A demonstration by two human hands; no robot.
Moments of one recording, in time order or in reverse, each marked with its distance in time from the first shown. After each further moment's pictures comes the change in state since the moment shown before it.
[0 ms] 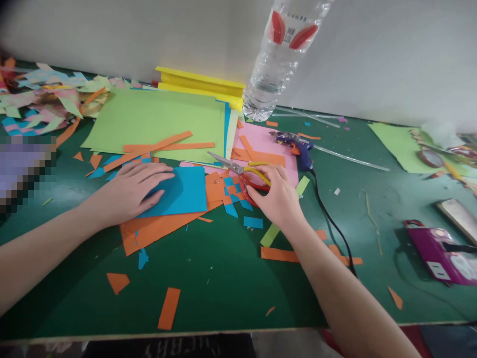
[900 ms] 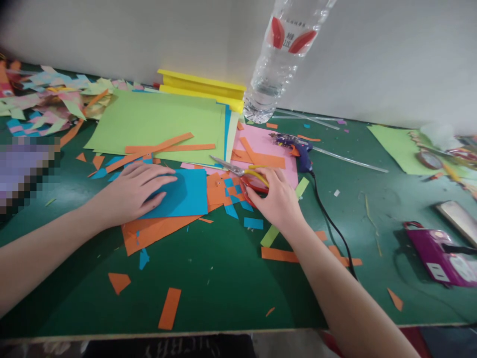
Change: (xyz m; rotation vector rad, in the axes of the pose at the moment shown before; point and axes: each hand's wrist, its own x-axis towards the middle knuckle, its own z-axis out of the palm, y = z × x) left_hand 0.002 0.001 -0.002 -0.006 0.014 0.042; right_hand 0.000 -0.001 0.000 -0.022 -0.026 -0.012
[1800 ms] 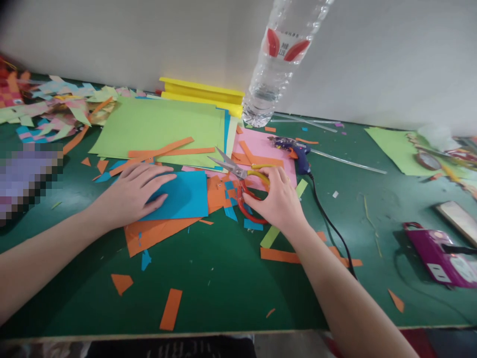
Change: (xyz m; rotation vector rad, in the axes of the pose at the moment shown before) left_hand 0.000 0.002 -0.003 0.090 0.034 -0.031; right_hand 0.000 0.001 -0.005 -0.006 0.032 -0.059
